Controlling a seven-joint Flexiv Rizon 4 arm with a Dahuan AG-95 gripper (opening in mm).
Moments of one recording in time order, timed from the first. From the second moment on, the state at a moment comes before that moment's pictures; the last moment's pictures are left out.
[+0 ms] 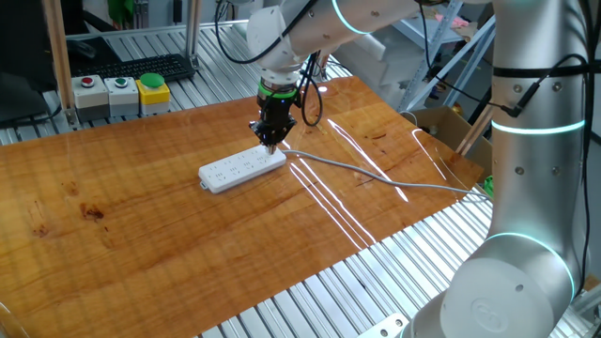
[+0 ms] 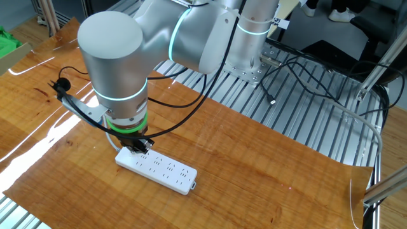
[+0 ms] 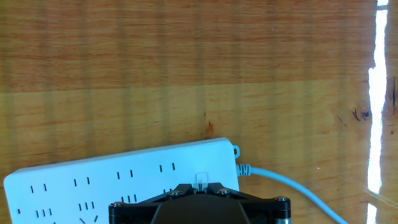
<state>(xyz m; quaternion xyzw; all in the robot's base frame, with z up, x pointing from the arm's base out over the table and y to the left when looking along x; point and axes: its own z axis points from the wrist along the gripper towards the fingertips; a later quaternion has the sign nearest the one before) 0.611 -0.079 0.036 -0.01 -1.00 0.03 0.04</state>
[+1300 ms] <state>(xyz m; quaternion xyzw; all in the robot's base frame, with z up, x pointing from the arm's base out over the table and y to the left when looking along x) 0.610 -0.079 0.031 -0.04 -1.00 0.03 0.06</state>
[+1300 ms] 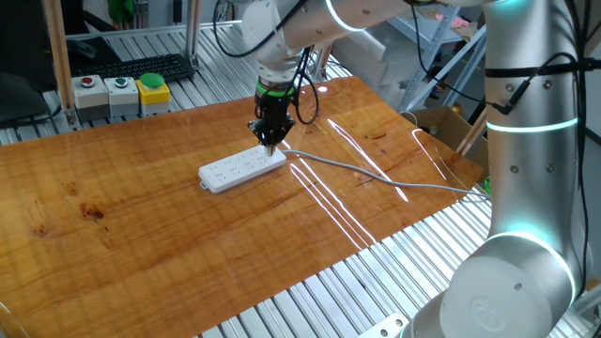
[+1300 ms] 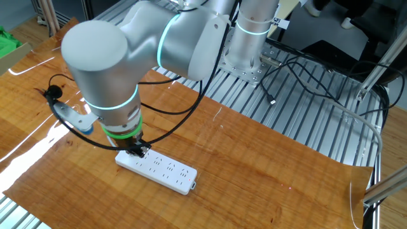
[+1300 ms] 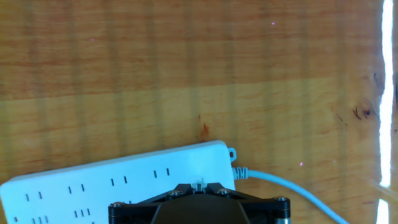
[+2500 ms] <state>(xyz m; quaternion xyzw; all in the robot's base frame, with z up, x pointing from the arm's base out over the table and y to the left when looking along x) 0.618 -0.087 0.040 -0.01 -1.00 0.07 0.06</state>
